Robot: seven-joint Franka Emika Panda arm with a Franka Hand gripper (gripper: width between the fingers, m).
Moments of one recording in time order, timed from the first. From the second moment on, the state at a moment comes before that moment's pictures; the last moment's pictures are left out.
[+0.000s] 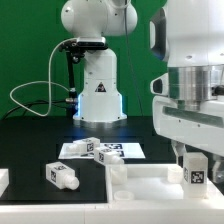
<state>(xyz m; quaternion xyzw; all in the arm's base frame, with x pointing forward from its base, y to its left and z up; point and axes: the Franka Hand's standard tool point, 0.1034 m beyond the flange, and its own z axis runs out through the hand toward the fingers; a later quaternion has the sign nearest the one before) 0.640 0.120 0.065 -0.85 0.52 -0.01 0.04</state>
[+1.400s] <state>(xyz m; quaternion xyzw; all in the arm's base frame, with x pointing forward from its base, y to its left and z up) 0.641 0.114 0.061 -0.97 0.26 -0.03 0.02</state>
